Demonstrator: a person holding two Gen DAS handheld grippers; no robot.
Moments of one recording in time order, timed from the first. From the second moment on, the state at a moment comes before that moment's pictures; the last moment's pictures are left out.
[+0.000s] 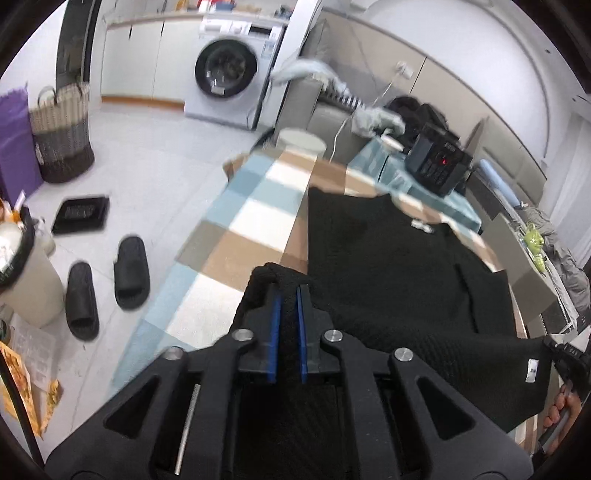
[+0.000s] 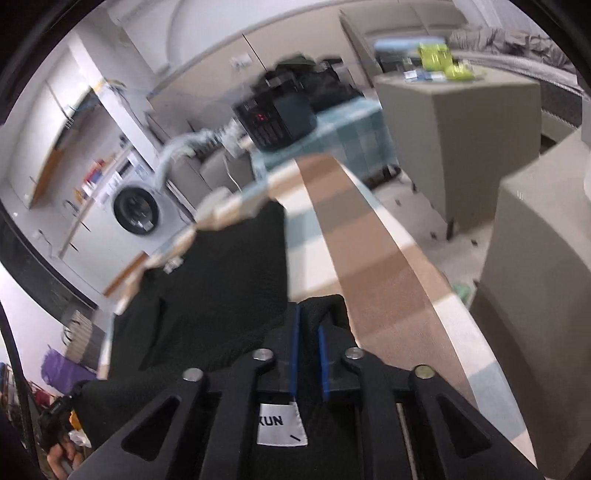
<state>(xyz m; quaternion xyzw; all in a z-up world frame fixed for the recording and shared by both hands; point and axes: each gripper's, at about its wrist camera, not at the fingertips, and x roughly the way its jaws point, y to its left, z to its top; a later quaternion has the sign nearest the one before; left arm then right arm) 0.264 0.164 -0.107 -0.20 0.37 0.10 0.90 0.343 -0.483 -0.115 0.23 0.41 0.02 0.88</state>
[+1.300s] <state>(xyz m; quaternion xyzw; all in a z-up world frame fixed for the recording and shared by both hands) 0.188 0.121 -0.159 -0.15 0.43 0.04 0.89 0.258 -0.454 -0.151 0.16 0.47 0.09 0.86</state>
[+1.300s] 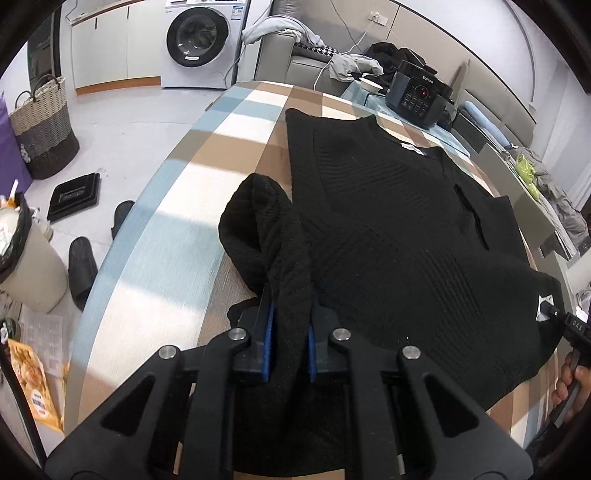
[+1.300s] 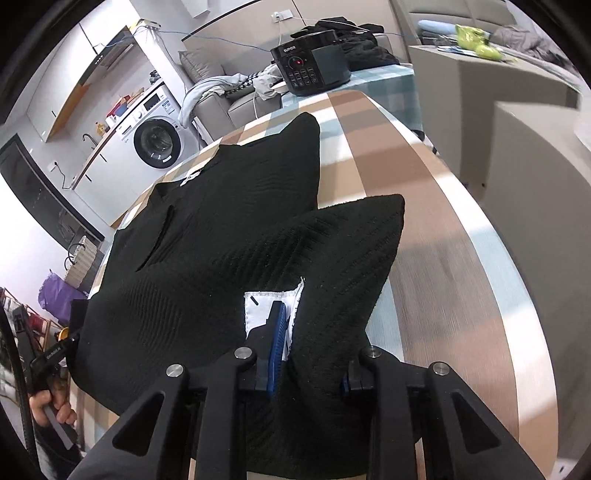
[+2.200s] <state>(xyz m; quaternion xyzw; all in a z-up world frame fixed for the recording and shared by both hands) 0.056 0.128 -0.121 -0.16 0.41 0.07 0.90 0.156 -0.528 -0.129 0.25 0.44 0.06 0.86</state>
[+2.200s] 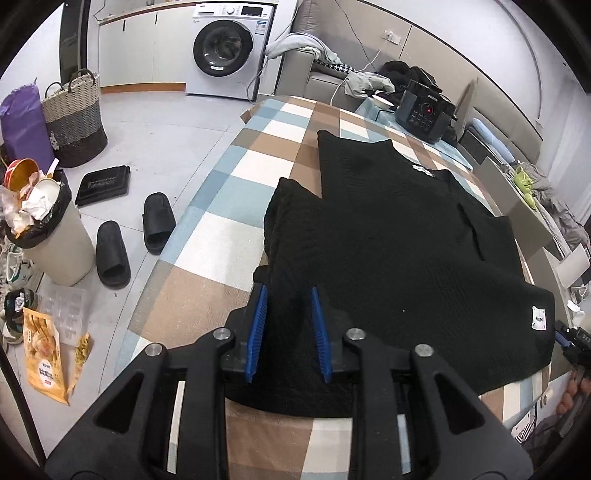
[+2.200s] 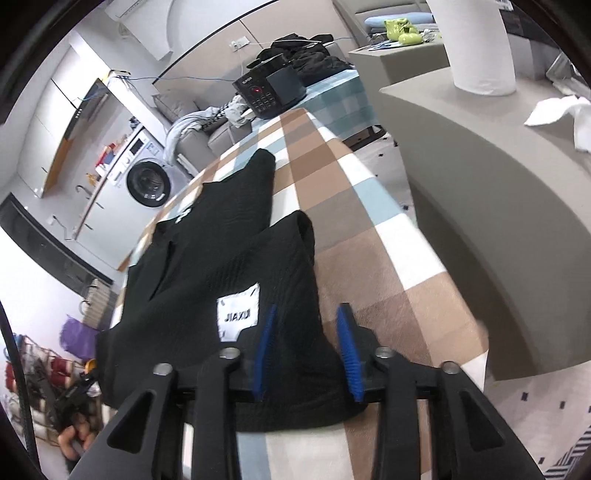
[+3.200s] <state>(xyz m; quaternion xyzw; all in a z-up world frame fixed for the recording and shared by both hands) 0.078 0.118 -0.135 -0.15 0.40 0.09 0.90 0.168 -0.501 -0.132 0.20 0.43 0.10 0.87</state>
